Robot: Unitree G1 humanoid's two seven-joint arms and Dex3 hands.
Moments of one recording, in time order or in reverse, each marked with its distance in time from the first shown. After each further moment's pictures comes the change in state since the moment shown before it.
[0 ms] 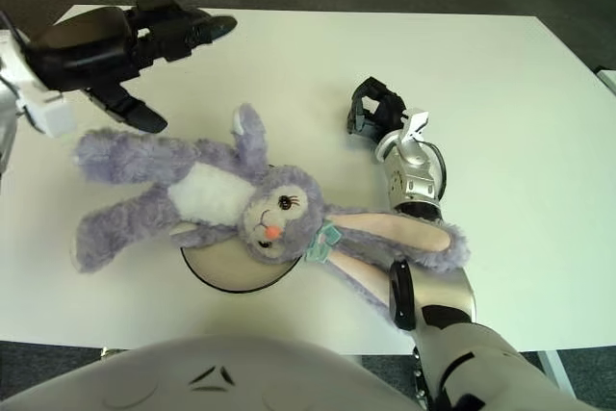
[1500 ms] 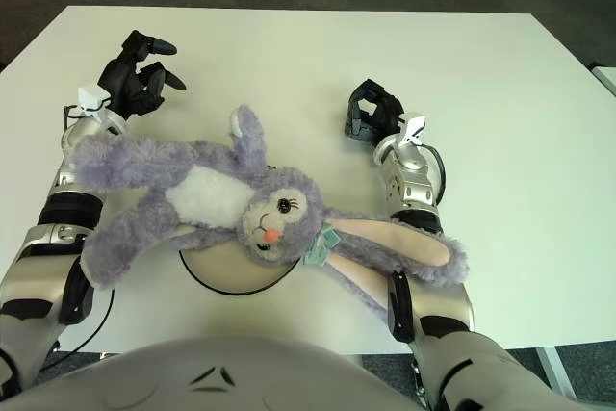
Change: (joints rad) left arm 0.082 -0.424 0.173 0.673 -0.316 0.205 0.322; right arm 0.063 0.017 -0.001 -0.103 -0.016 0.024 -0.019
